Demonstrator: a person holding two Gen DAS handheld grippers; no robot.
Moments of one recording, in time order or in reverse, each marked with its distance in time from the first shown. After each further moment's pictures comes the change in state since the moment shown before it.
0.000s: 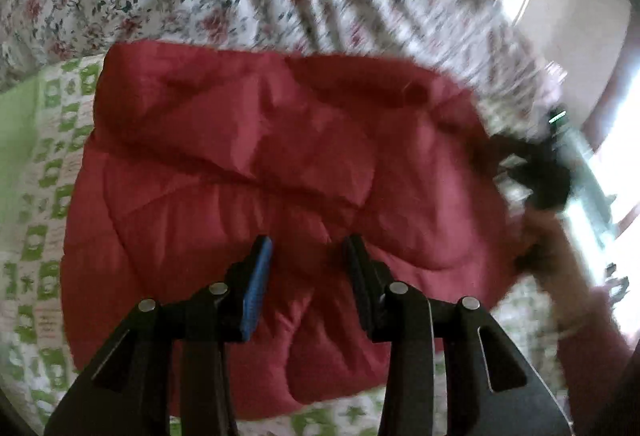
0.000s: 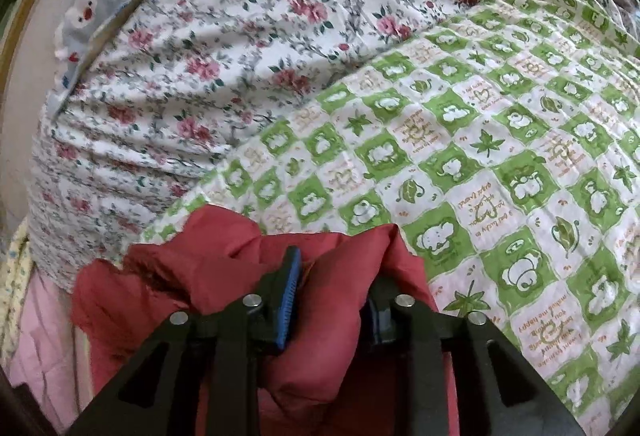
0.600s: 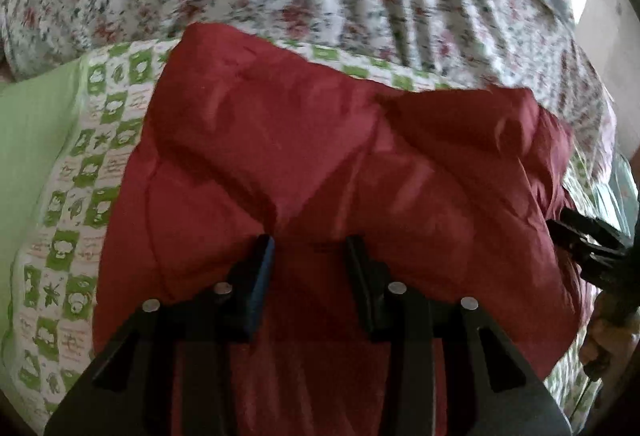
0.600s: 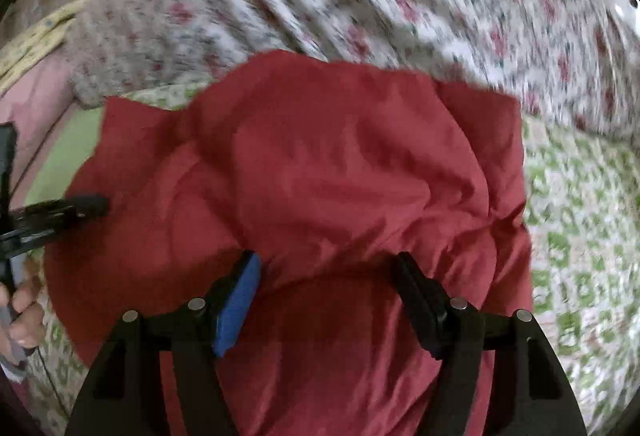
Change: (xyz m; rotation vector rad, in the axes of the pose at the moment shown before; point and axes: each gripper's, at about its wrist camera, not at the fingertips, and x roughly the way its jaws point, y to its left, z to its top) left arm 0.037 0.049 0.026 -0.131 -0.013 0.146; right arm -0.004 0.106 -0.075 -0.640 0.118 -0.083
